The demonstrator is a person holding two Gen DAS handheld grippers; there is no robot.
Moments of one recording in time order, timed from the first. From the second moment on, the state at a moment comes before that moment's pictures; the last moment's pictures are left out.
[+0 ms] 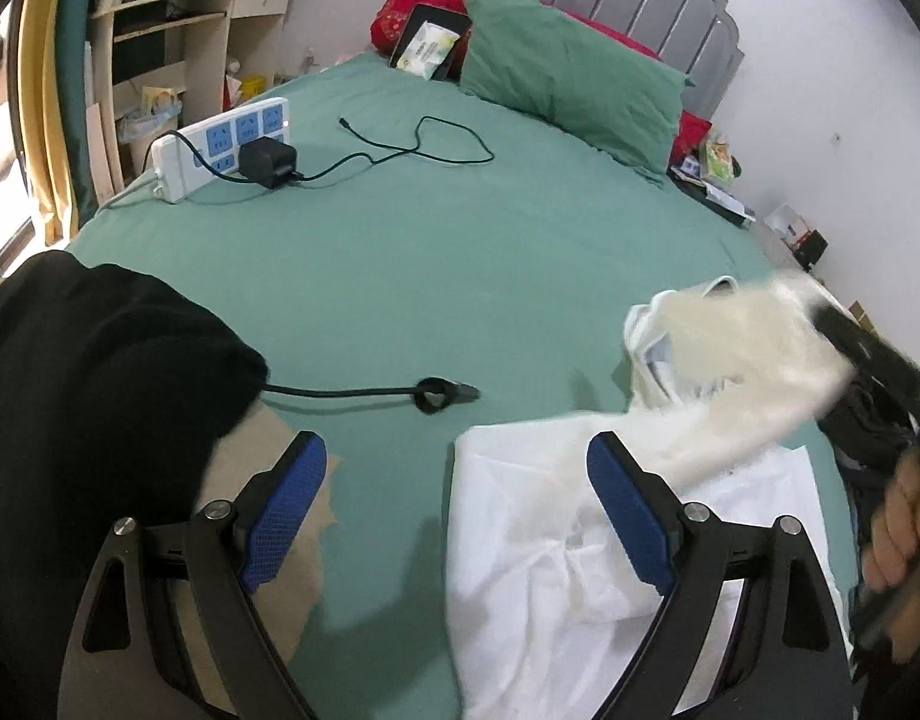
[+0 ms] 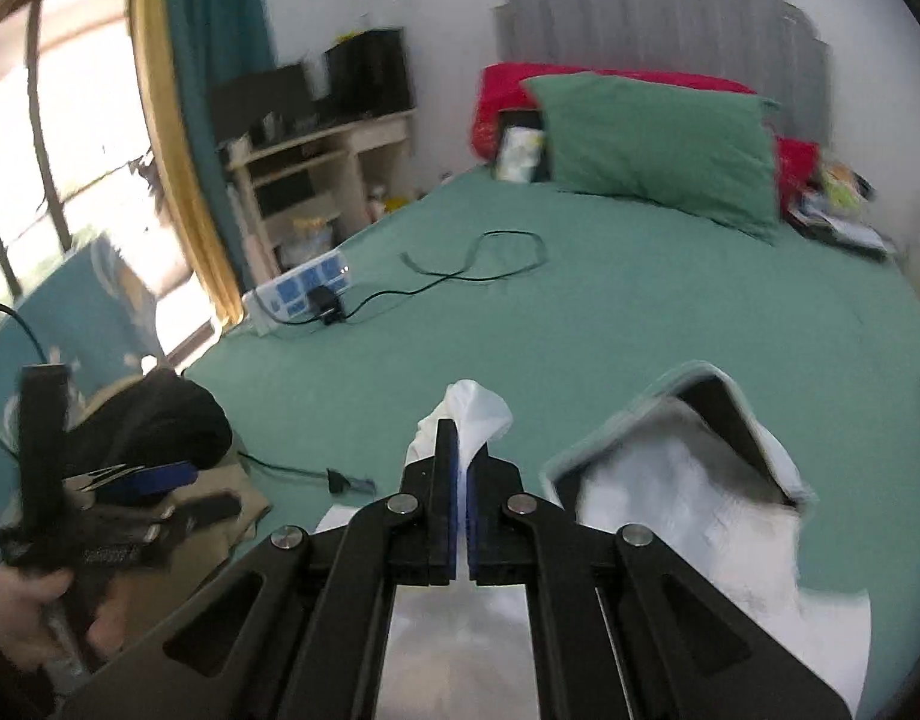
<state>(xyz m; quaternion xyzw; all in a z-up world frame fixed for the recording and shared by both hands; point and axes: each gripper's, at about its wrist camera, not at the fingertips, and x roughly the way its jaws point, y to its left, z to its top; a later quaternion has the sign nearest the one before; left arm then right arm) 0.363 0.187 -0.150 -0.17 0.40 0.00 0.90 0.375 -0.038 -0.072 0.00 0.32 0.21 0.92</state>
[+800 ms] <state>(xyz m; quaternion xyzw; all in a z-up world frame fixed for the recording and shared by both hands) 0.365 0.105 -0.225 -0.07 0.52 -0.07 0.85 0.290 -0.242 -0.198 0.10 0.47 0.00 0.88</state>
